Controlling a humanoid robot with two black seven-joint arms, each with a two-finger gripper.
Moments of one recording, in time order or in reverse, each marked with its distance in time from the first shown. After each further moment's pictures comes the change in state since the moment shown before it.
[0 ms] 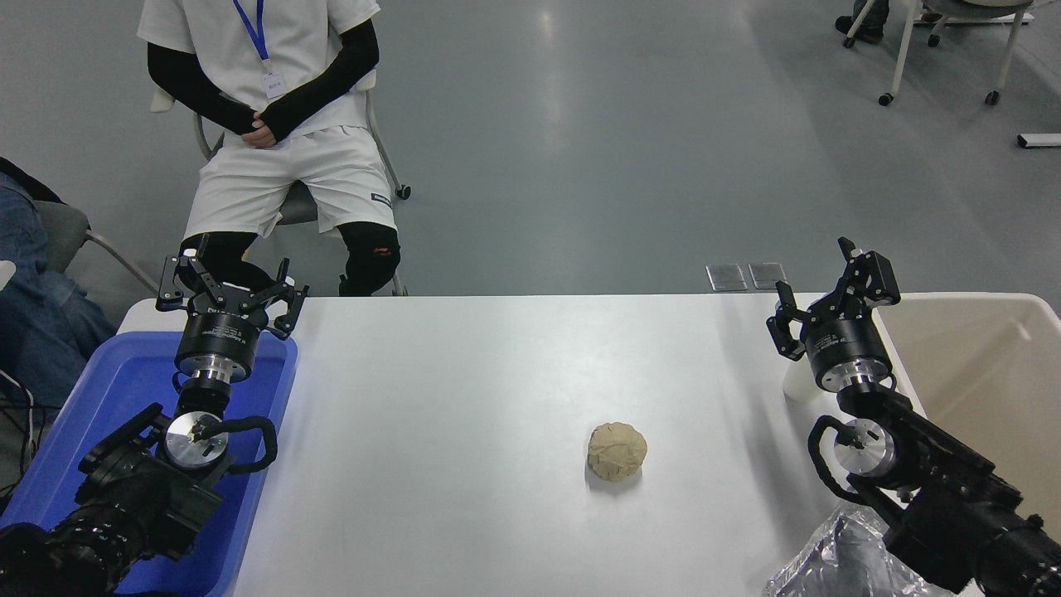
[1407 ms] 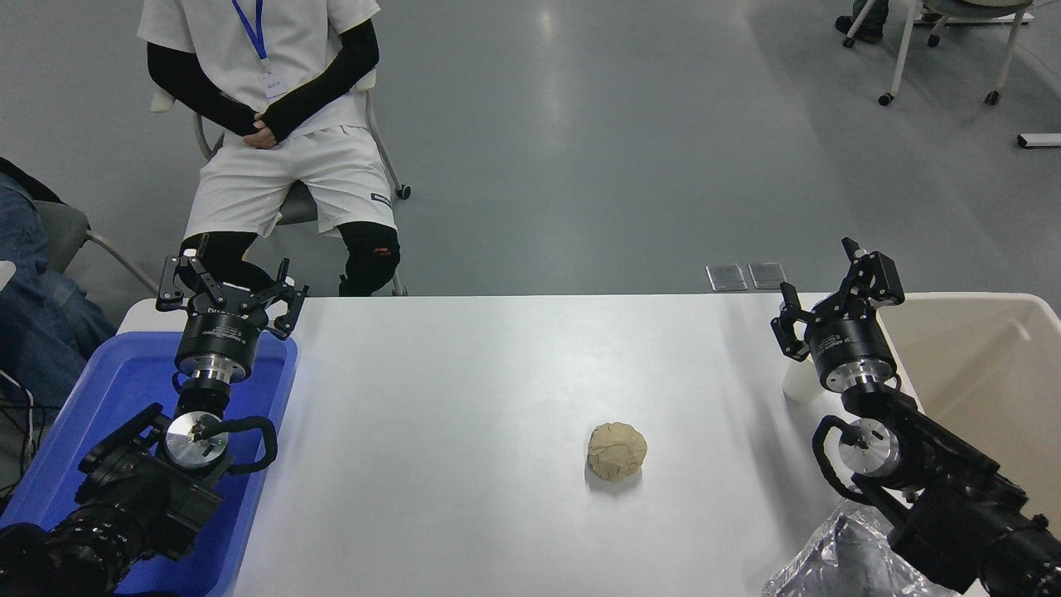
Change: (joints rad) left arm 0.000 0.000 0.000 0.000 0.002 0.001 0.000; right arm 0.004 -0.026 -0.002 0.006 -0.001 -0.001 -0.015
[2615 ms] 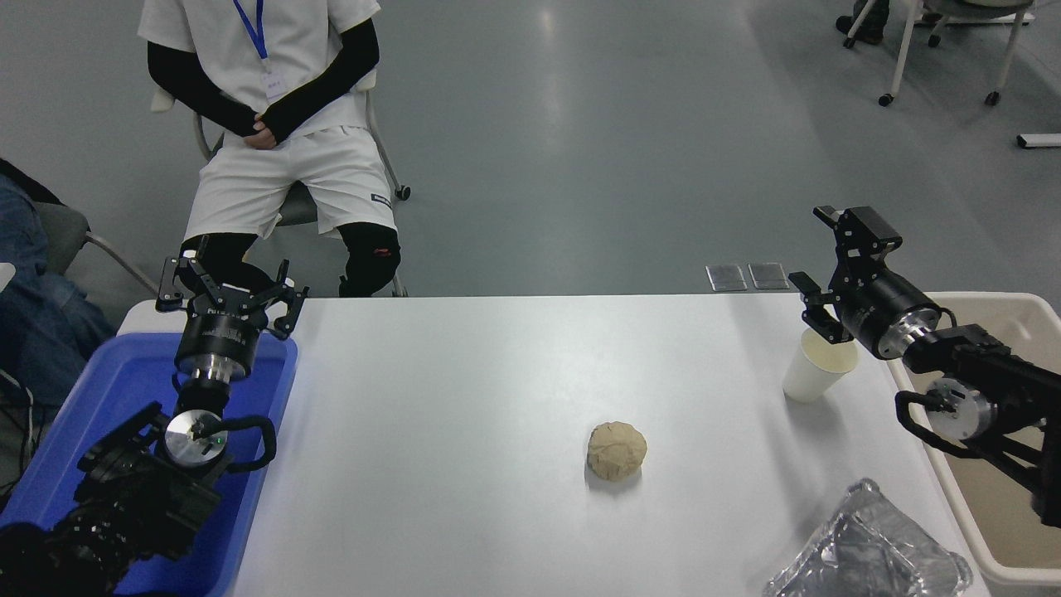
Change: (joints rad) left arm 0.000 0.001 0.000 0.000 0.001 -0.001 0.001; right arm 0.403 -0.468 -0.818 0.328 0.037 -0.037 -0.141
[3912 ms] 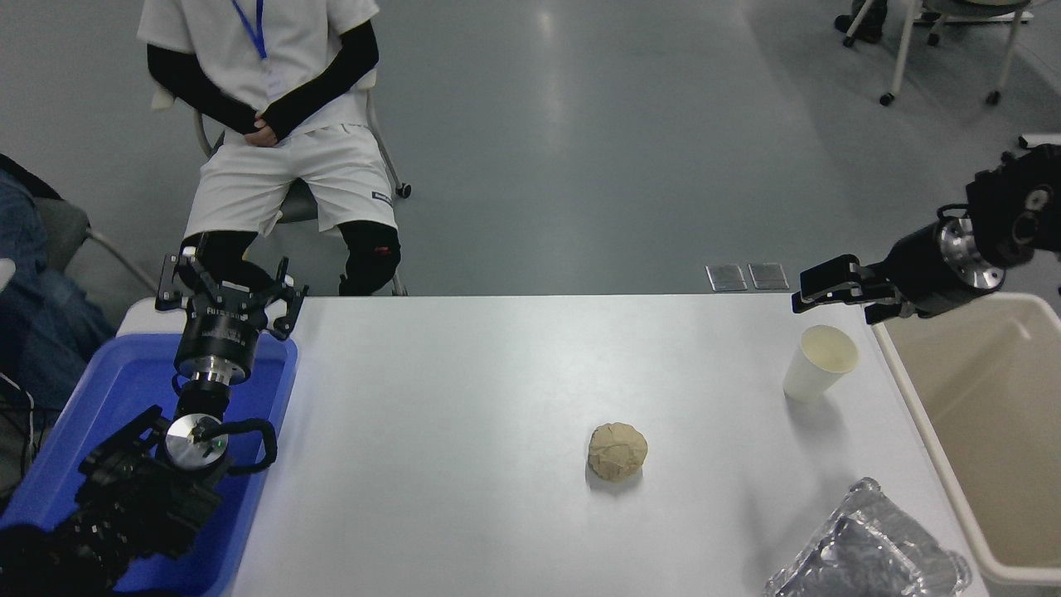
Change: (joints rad) left arm 0.000 0.000 0.000 0.000 -0.002 0.000 -0.001; right arm 0.955 0.256 -1.120 0.047 -0.477 0.491 -0.190
